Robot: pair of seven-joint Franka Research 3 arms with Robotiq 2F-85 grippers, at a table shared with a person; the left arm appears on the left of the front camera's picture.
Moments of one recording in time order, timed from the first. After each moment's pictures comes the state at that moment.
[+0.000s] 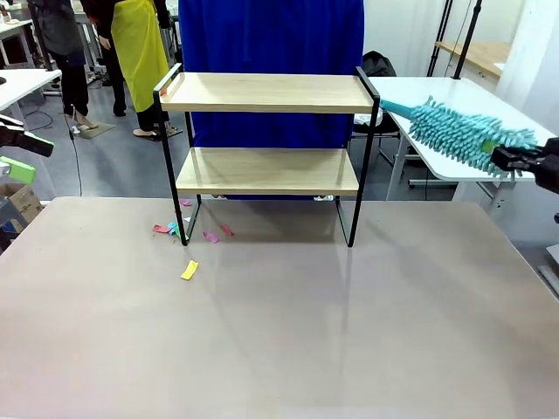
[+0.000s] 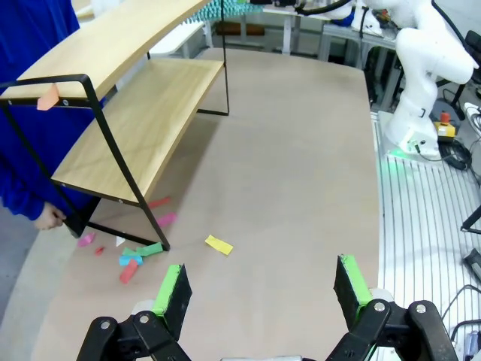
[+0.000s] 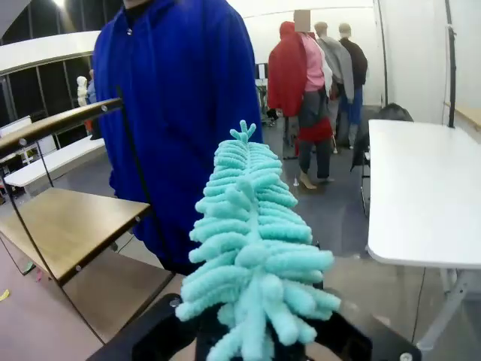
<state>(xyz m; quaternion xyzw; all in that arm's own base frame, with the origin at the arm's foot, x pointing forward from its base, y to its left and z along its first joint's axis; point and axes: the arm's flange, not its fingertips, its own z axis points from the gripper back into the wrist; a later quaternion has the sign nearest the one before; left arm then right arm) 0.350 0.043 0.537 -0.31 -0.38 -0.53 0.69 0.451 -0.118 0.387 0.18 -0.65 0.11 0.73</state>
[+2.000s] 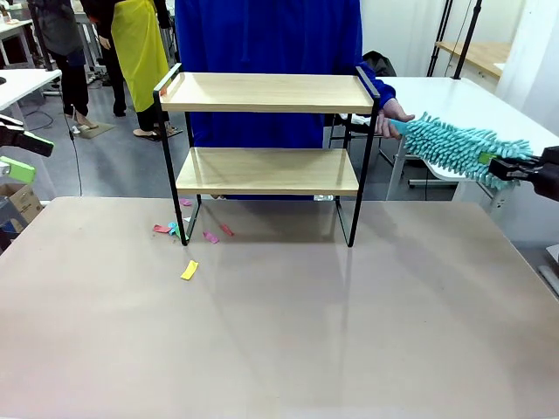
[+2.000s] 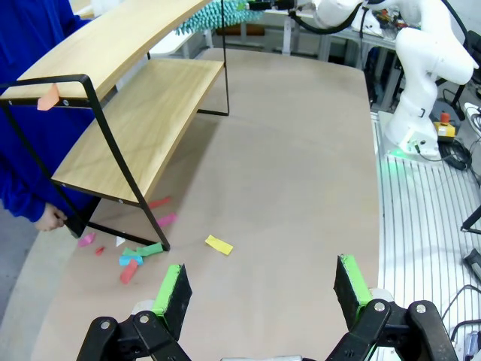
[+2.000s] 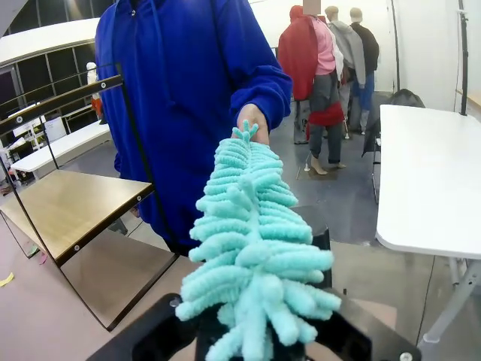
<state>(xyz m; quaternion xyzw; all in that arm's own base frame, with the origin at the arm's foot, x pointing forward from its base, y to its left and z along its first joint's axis) 0.350 0.043 0.537 -0.31 -0.38 -0.53 0.69 0.458 -0.125 0.376 0.19 -0.63 0.13 0.74</state>
